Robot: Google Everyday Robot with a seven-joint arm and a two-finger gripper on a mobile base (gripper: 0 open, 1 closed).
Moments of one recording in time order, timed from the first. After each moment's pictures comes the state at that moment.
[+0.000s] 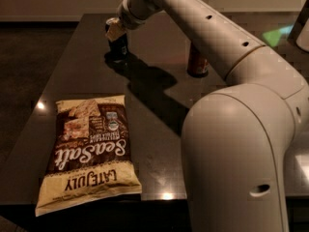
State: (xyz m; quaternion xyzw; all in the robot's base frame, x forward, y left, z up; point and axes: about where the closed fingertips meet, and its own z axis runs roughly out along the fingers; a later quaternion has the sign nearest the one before) arm 0.804 0.108 0.919 -0.46 0.79 0.12 0.39
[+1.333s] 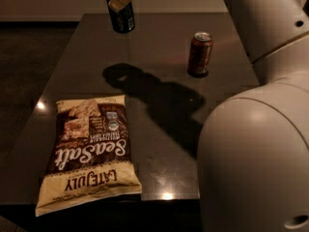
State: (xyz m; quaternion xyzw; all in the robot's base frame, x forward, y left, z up) arm 0.722 0.070 1.045 -0.54 0.73 0.14 0.39
